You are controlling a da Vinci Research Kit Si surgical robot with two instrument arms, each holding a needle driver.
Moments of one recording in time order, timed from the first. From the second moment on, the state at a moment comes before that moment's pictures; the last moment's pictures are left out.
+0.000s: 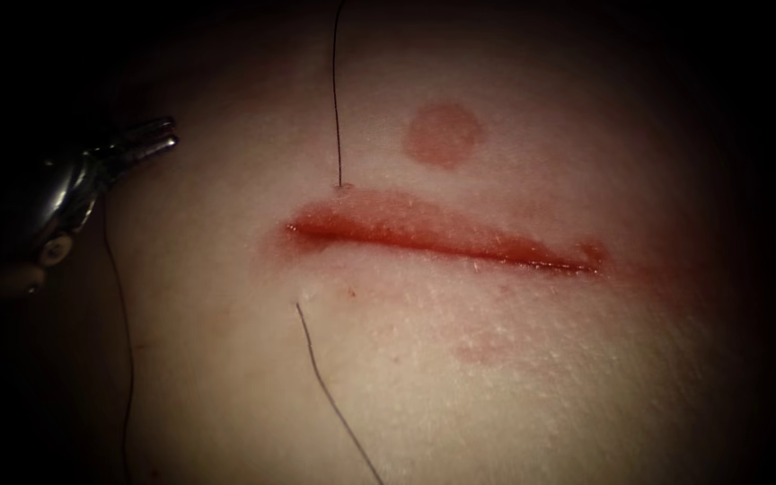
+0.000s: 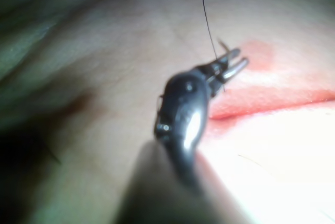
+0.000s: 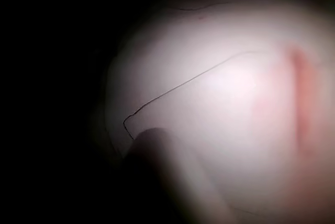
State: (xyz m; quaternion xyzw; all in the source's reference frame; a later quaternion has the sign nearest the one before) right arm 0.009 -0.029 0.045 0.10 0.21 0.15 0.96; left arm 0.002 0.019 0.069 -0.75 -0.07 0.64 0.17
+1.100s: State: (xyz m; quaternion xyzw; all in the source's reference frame) right arm 0.028 -0.011 0.050 0.04 0.43 0.27 0.86; left arm 0.002 0.019 0.069 -0.75 -0.07 0.64 0.17
